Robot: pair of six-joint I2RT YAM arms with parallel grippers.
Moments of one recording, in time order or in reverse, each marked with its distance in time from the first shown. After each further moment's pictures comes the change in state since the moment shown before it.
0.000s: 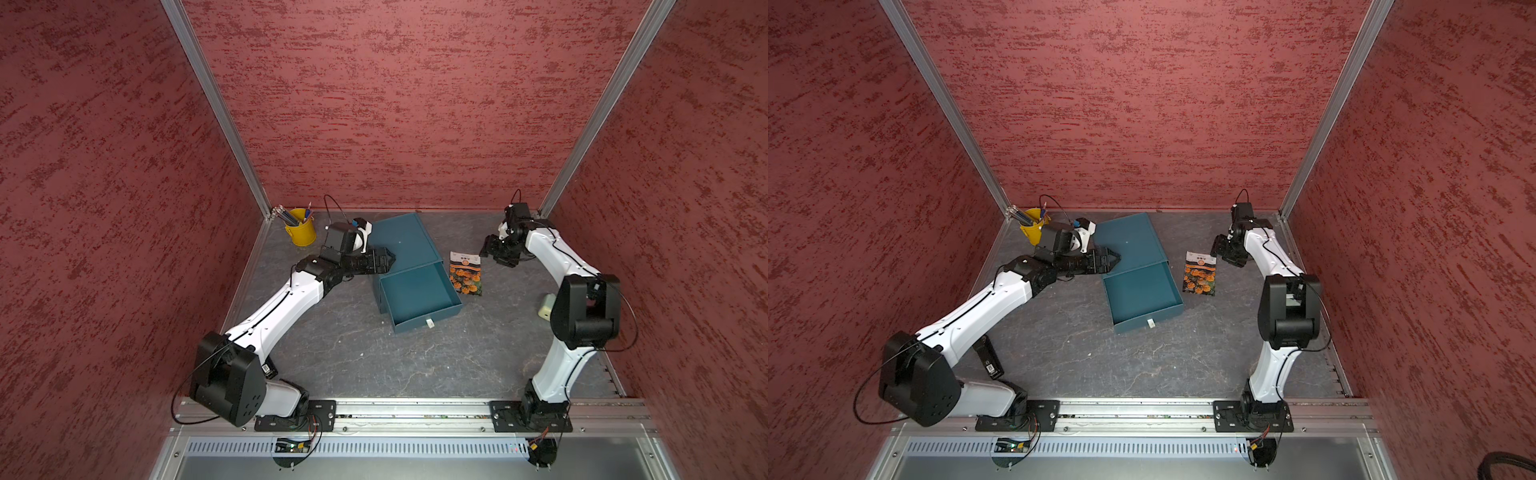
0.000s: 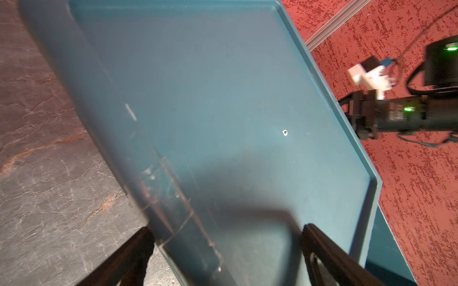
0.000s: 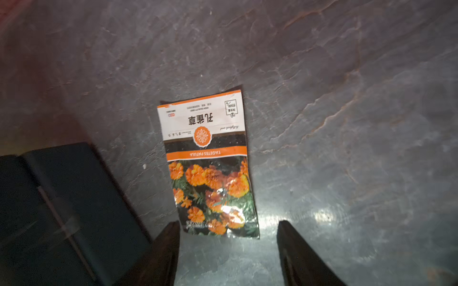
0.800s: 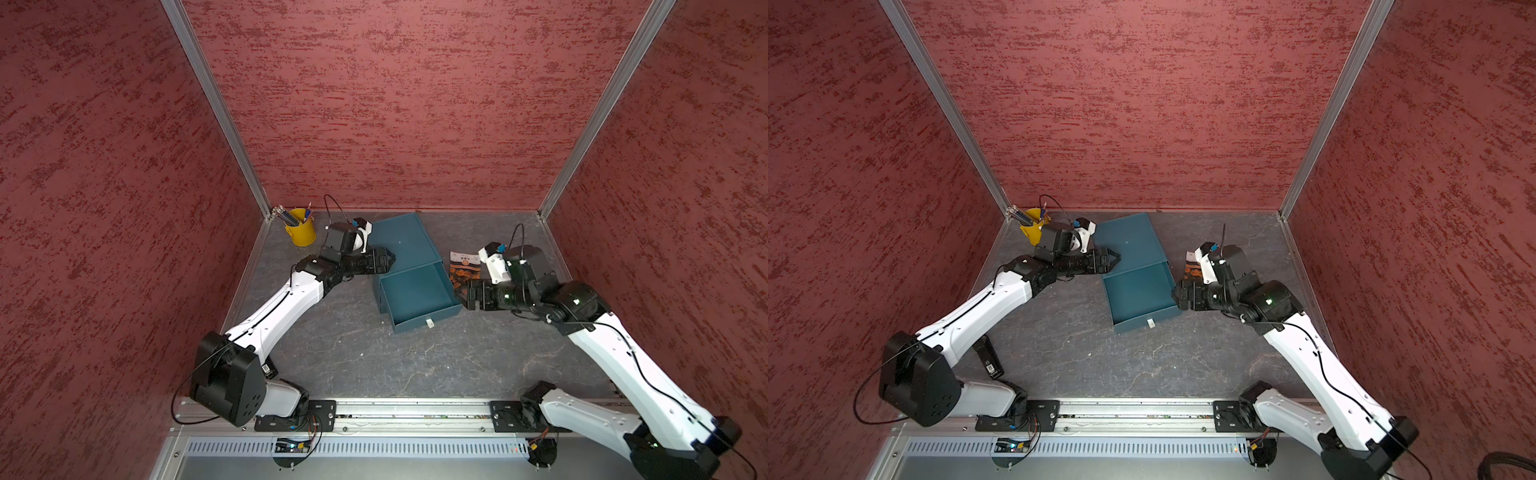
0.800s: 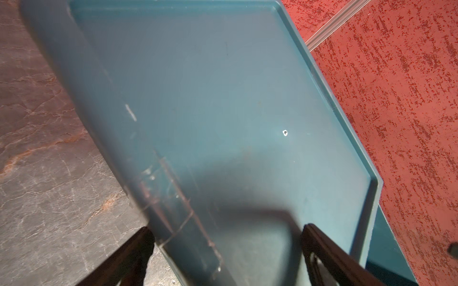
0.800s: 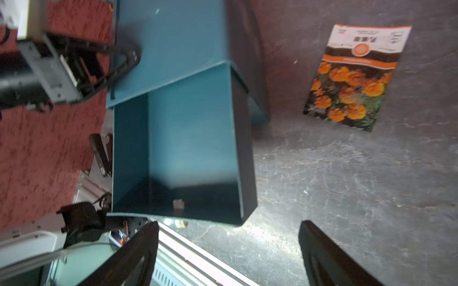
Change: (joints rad) left arm 0.000 0.000 0.003 -0.005 -0.002 0.004; right arm 0.615 -0.767 -0.328 -0.120 0.058 0.127
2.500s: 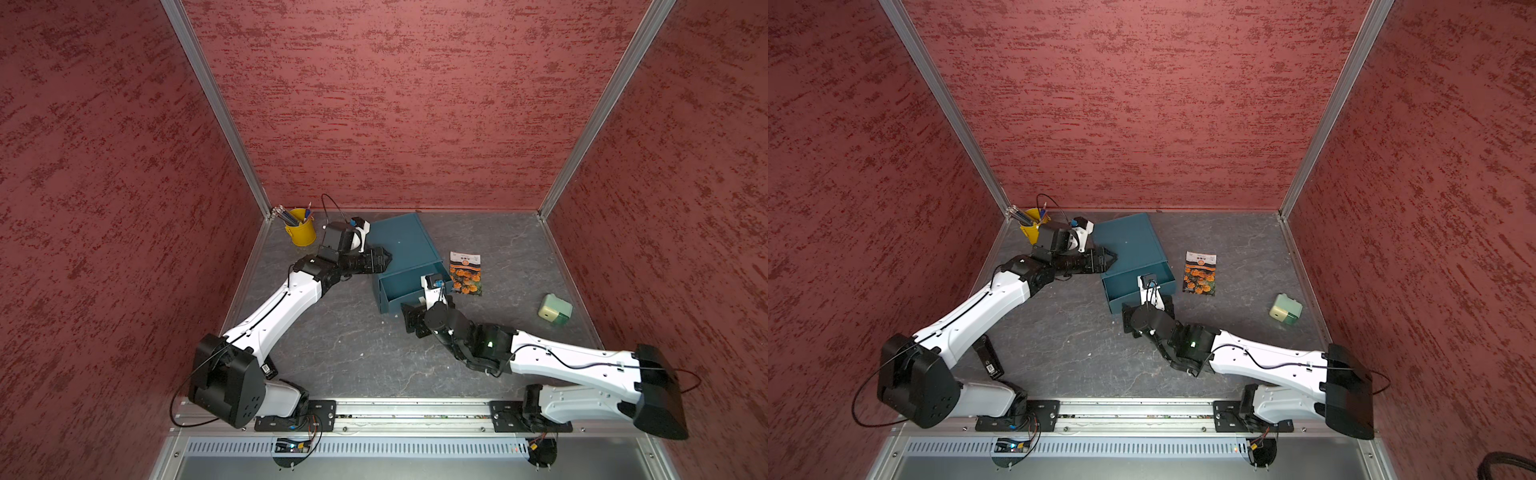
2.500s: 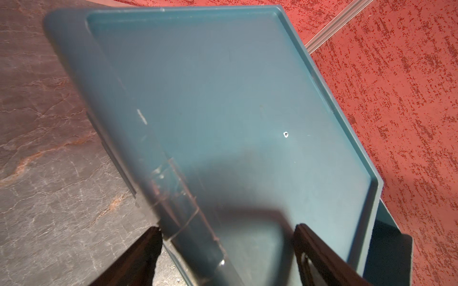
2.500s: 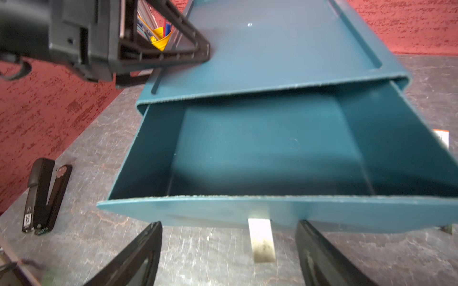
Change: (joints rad) left arm 0.014 -0.014 -0.001 -0.014 0.008 0.021; right arm 0.504 0.226 -0.329 0.817 0.698 0.047
